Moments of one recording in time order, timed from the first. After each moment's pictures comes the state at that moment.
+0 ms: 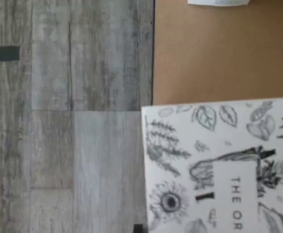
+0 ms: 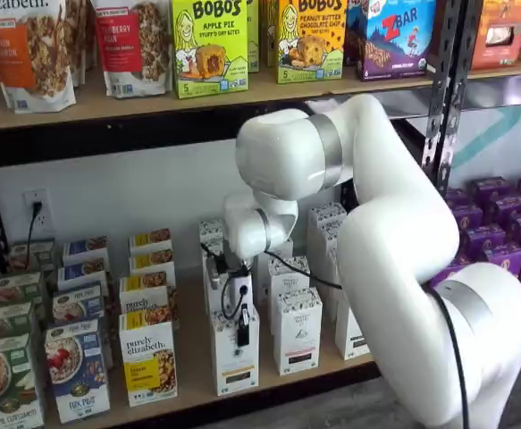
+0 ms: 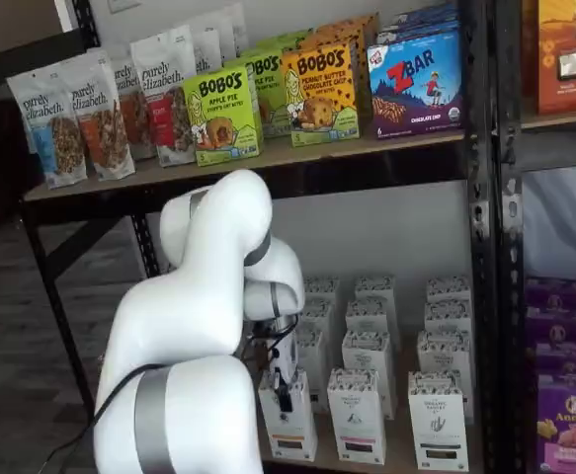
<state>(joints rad) 0.26 1.16 -1.72 0.03 0.61 -1.33</state>
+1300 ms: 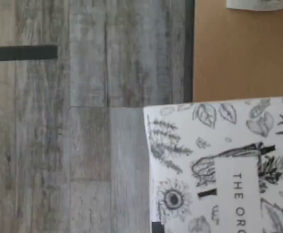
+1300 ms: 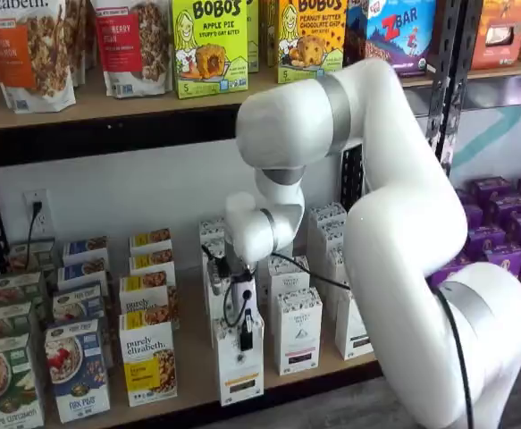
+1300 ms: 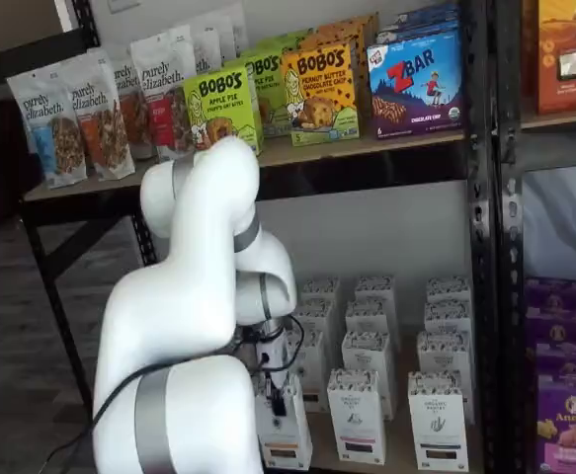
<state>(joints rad) 0.29 0.96 -1.40 -0.02 0.47 -1.25</state>
